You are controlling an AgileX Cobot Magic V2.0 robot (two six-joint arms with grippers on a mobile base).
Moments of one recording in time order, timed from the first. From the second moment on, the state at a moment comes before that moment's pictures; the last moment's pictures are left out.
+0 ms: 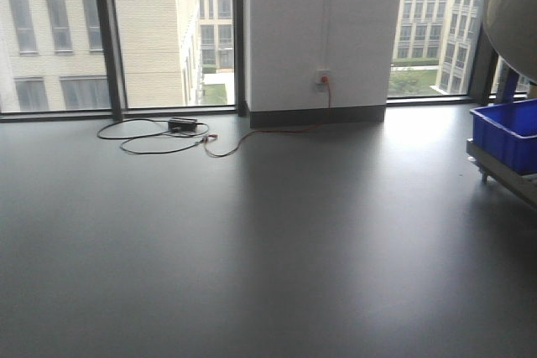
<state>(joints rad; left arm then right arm) -0.15 -0.01 0.01 -0.07 0.01 0.10 0.14 0.56 -0.62 -0.03 0.52 0.20</state>
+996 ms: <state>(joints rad) -0.15 -0.01 0.01 -0.07 0.01 0.10 0.14 0.56 -0.62 -0.03 0.52 0.20</state>
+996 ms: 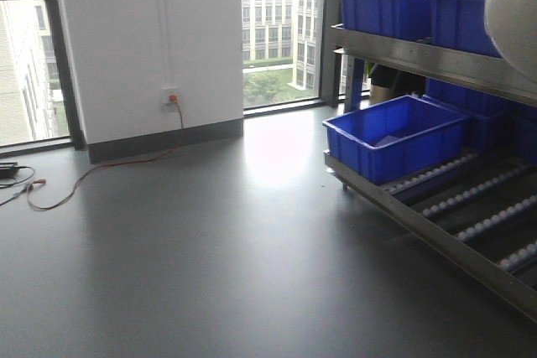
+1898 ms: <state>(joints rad) -0.15 -0.01 0.01 -0.07 0.01 0.10 0.14 0.56 -0.62 -0.03 0.52 0.20</state>
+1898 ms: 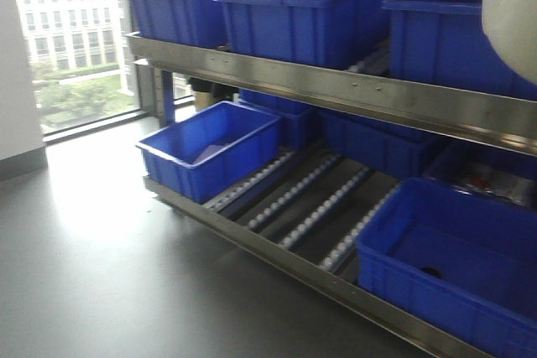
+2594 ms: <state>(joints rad) -0.15 -0.01 0.01 -0.07 0.01 0.10 0.14 0.56 -0.62 -0.03 0.52 0.20</state>
